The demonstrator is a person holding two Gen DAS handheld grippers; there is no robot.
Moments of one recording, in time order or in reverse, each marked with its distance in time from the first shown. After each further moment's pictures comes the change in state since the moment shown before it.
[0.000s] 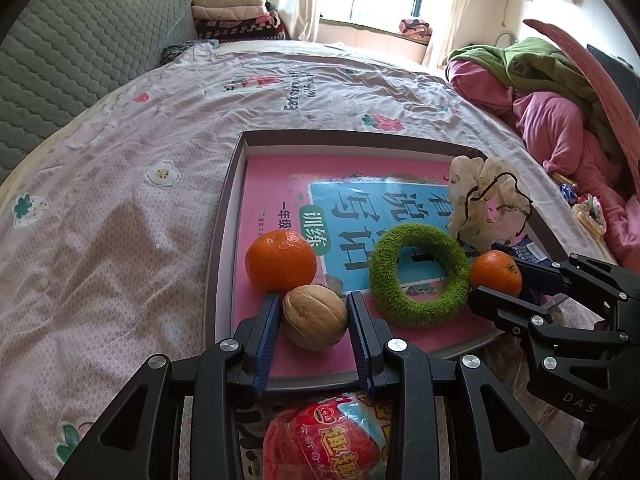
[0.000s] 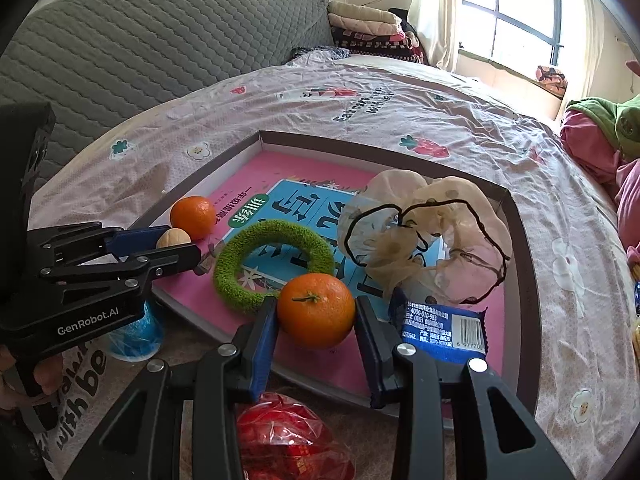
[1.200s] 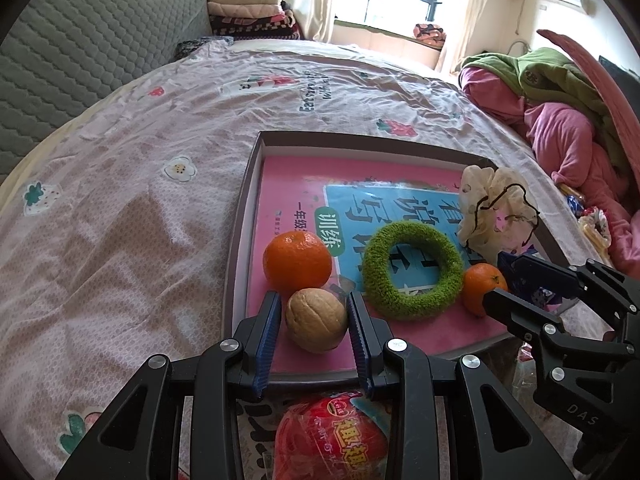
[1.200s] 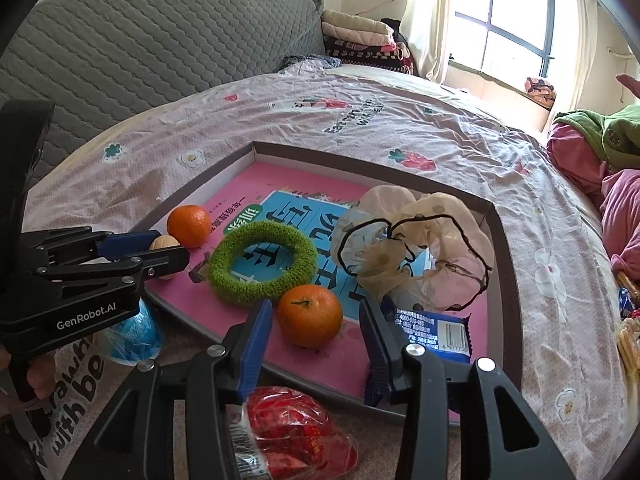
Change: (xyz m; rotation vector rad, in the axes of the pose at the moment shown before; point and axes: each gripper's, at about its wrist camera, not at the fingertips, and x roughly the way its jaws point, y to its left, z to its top) left arm -0.007 0.009 -0.001 -0.046 -0.004 0.026; right arm -0.010 0.007 0.001 -0.011 -0.033 -0.057
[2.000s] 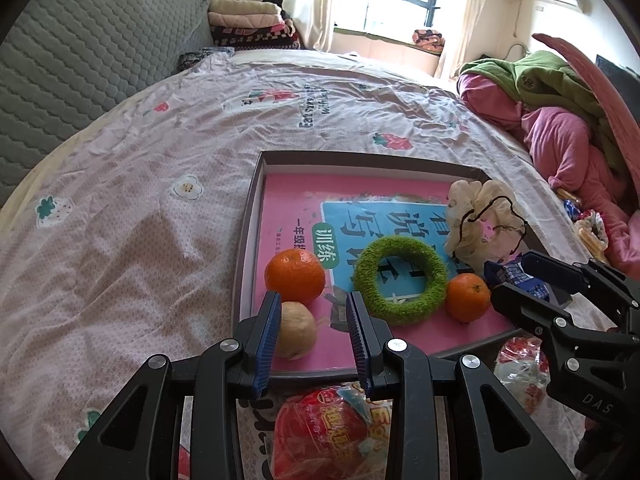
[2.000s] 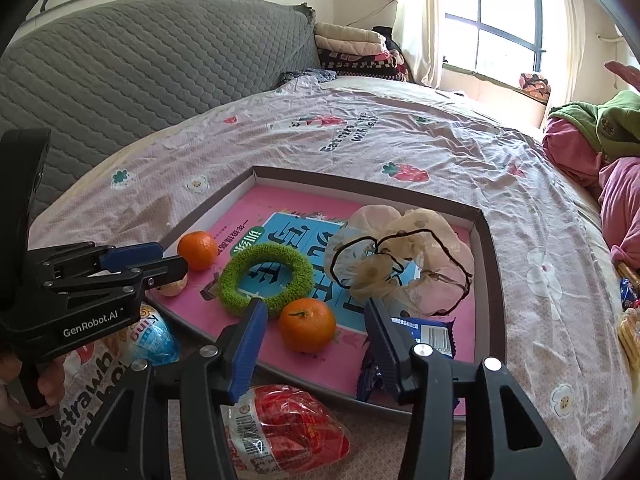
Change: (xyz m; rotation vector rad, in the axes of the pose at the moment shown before) left arm -0.023 -0.007 0.005 0.015 -0.029 0.015; right arm -0.023 -0.010 0.006 0.055 -0.046 0.032
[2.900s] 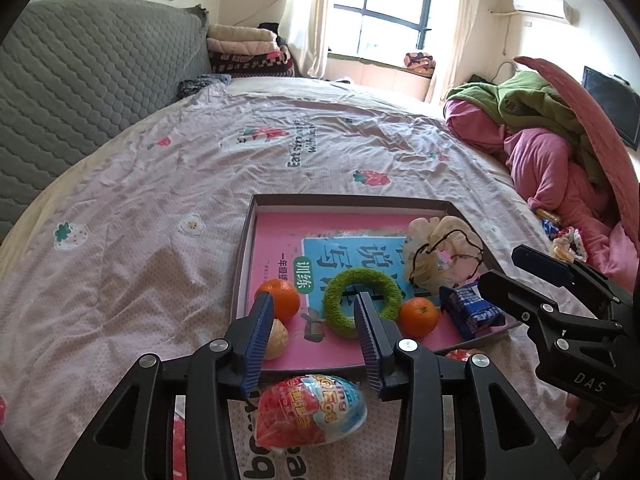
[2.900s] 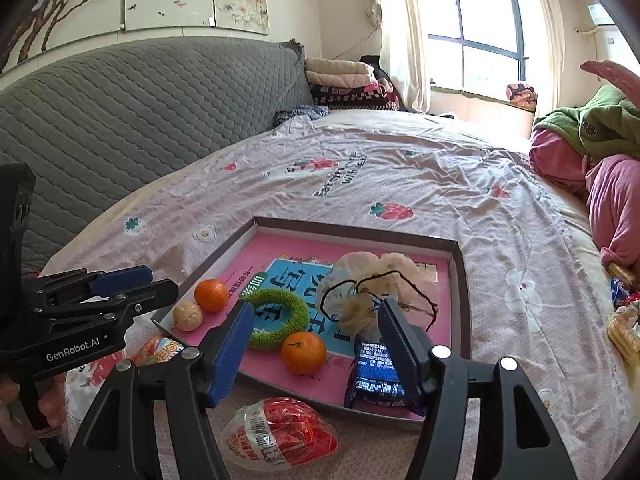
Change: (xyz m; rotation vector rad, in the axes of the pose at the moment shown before) left arm -0.059 -0.017 0.010 0.003 -0.092 -0.020; right arm -0.047 -0.013 0.012 0.062 -0.134 0.018
